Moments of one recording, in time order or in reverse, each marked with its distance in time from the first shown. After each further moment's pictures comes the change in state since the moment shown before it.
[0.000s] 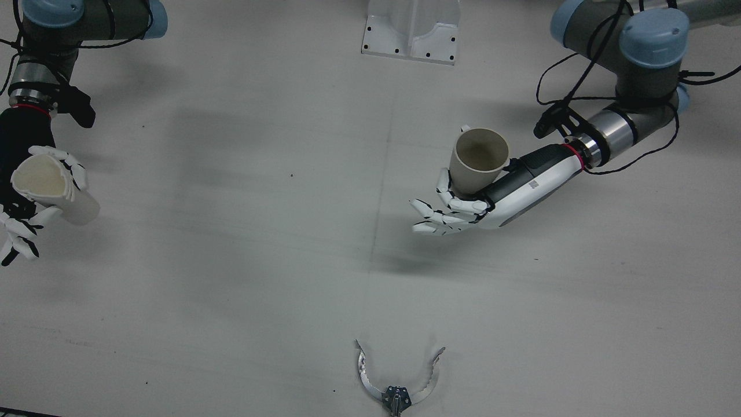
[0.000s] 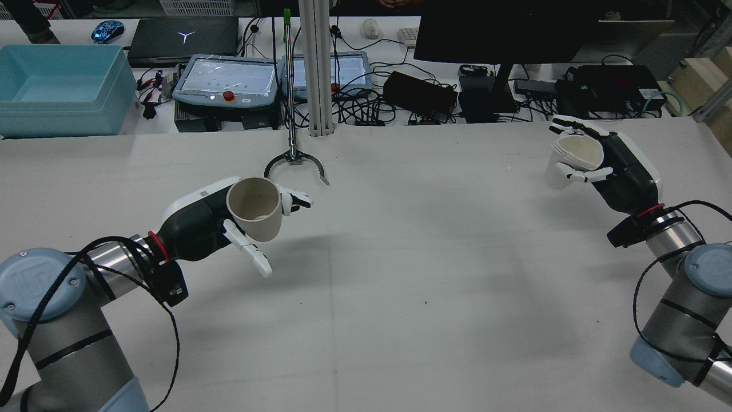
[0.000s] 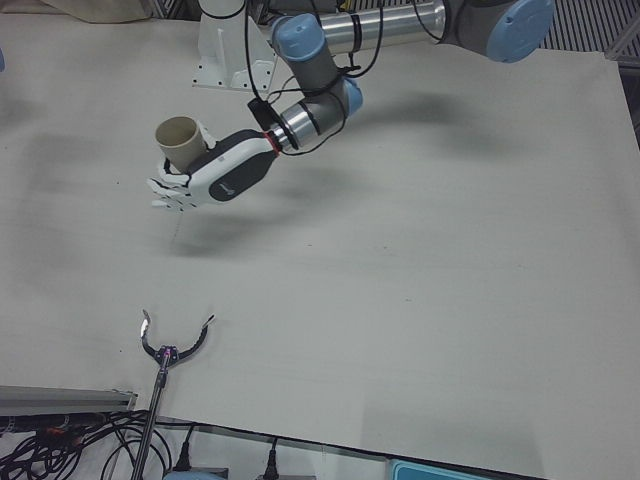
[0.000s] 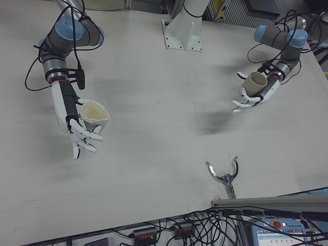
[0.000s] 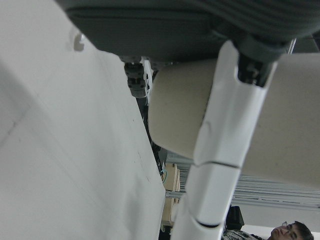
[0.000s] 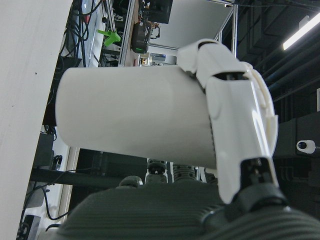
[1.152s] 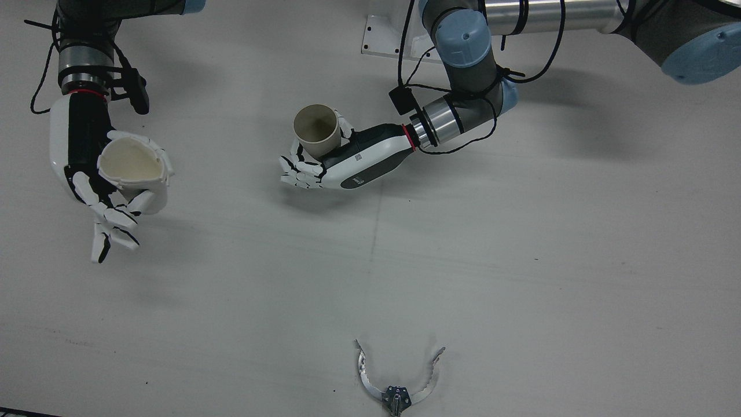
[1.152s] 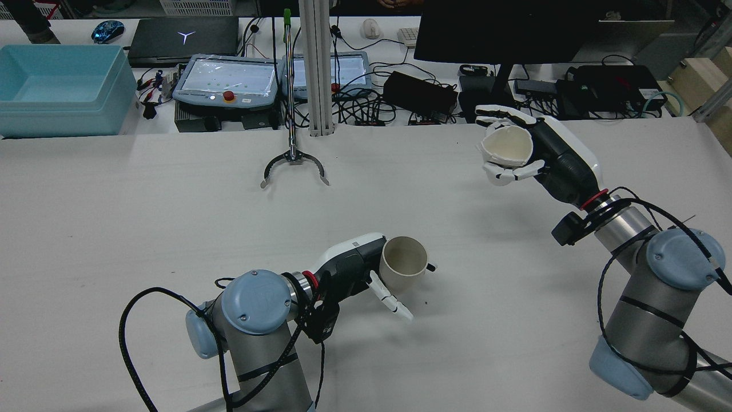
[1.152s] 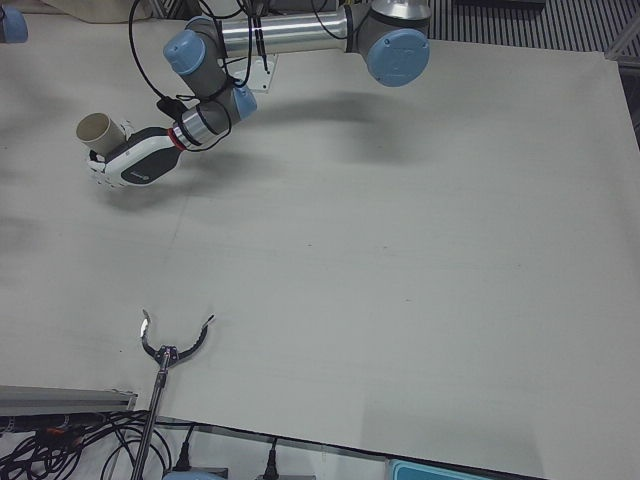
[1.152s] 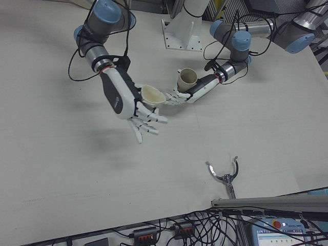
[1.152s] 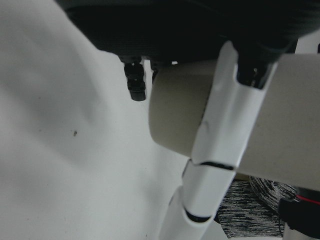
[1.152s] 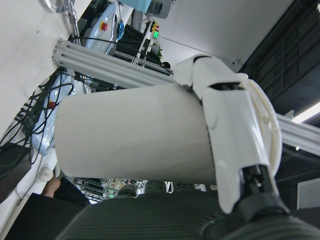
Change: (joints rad) left arm 0.209 -0.414 0.419 0.054 0.017 0.022; right arm -0.081 0.132 0.267 -0.270 -0.091 -0.235
